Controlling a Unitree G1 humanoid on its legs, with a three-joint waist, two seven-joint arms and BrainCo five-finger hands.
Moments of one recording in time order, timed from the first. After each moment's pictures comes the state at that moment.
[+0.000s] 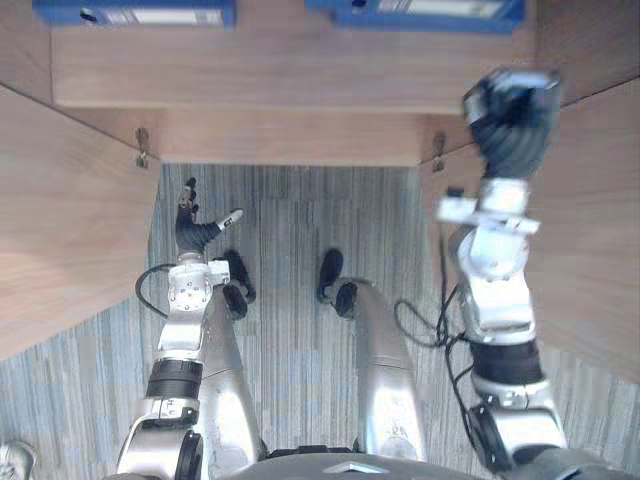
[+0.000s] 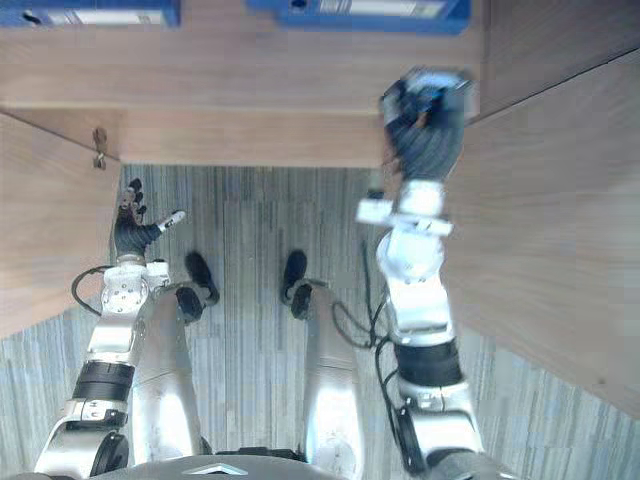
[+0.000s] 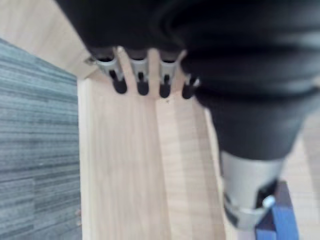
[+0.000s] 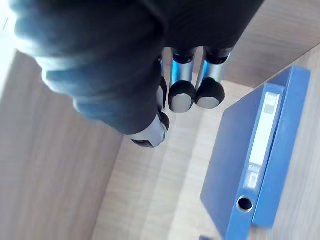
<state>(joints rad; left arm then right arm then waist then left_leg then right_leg) -0.27 0.09 0.09 0.24 0.06 -0.06 0.23 -0.37 -0.27 0.06 -0.36 -0.09 -0.15 -0.37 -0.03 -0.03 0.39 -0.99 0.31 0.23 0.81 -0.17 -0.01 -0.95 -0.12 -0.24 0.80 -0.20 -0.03</state>
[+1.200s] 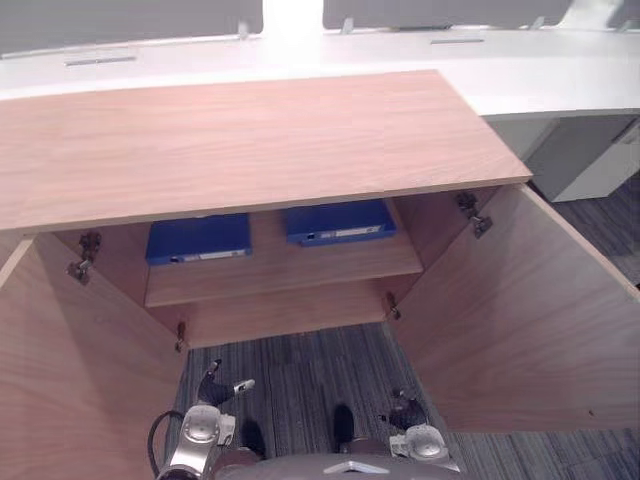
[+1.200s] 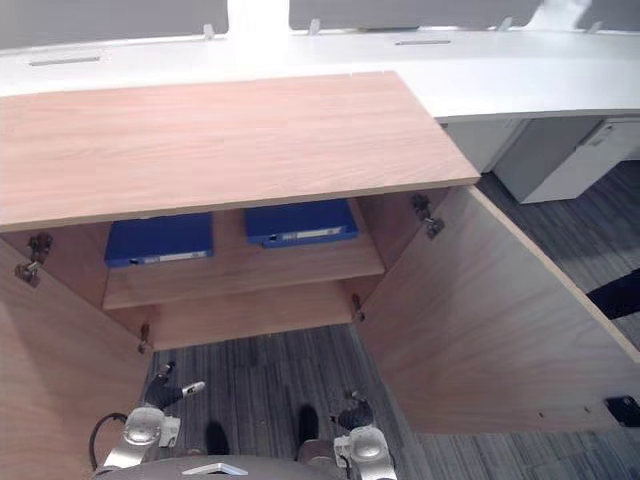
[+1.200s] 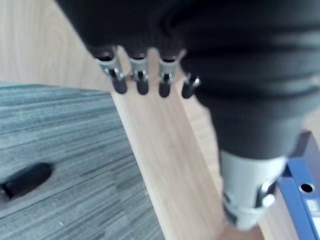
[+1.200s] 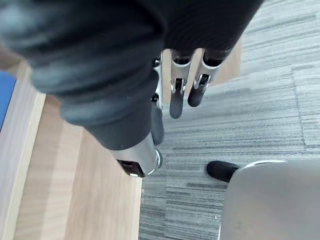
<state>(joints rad) 0.07 0.08 -0.01 0.82 0.18 -0.06 0.19 0.08 -0.04 -0.10 0.89 -0.23 -0.04 -0.20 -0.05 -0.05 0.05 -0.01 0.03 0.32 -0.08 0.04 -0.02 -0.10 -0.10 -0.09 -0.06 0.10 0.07</state>
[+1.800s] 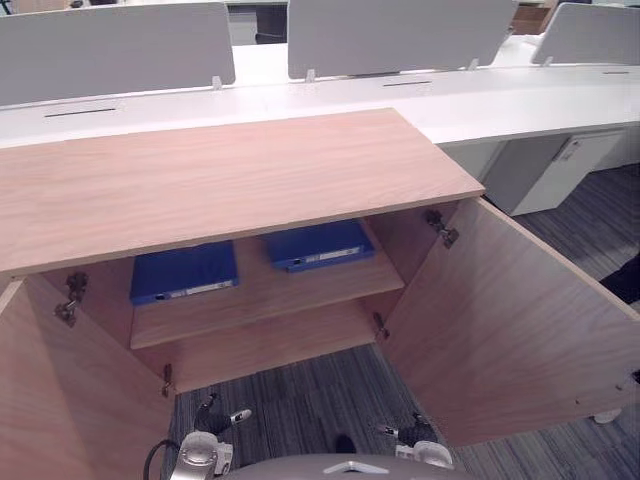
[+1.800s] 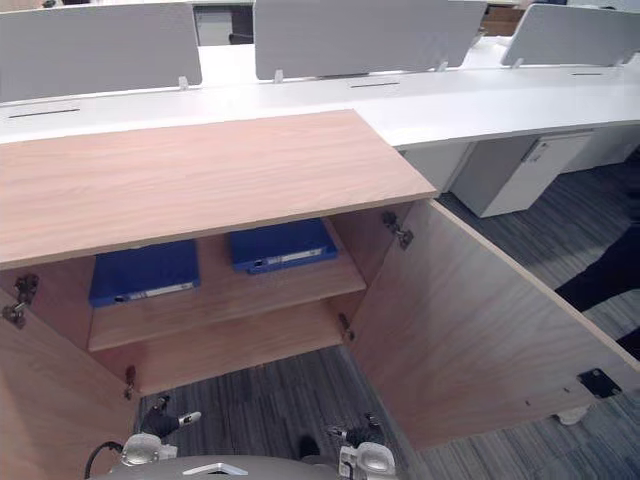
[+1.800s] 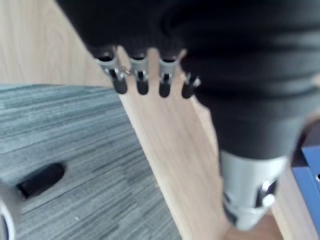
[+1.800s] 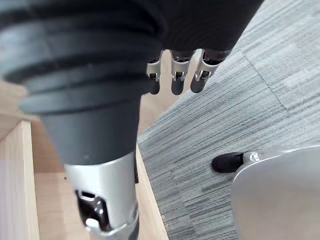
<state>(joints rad) 0.10 0.07 0.00 0.96 0.16 -0.04 0.20 0.09 -0.01 -0.27 0.96 -0.07 -0.02 -0.20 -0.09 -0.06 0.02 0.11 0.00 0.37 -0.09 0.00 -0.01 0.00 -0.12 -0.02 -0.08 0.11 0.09</state>
